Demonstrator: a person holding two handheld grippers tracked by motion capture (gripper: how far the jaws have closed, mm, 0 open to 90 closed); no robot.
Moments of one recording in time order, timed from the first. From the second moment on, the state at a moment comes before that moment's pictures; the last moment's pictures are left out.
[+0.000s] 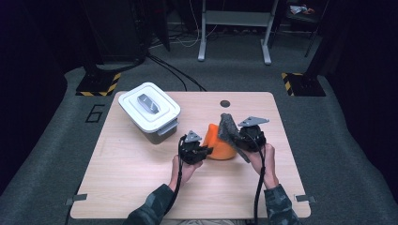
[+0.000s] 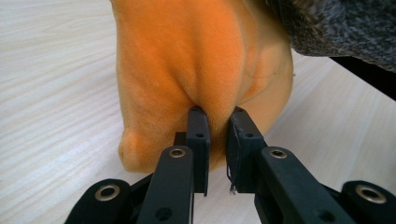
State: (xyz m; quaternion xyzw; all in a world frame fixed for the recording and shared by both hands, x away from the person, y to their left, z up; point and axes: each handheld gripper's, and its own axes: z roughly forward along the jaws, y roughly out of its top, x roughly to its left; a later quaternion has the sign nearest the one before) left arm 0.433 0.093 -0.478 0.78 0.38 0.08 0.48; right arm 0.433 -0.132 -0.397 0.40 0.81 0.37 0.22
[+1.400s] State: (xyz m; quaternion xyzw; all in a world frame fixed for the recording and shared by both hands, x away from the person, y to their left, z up) left arm 0.439 0.088 -0.488 0.80 0.37 0.11 0.47; right arm 0.454 -0.152 -0.441 0.45 0.80 0.35 0.20
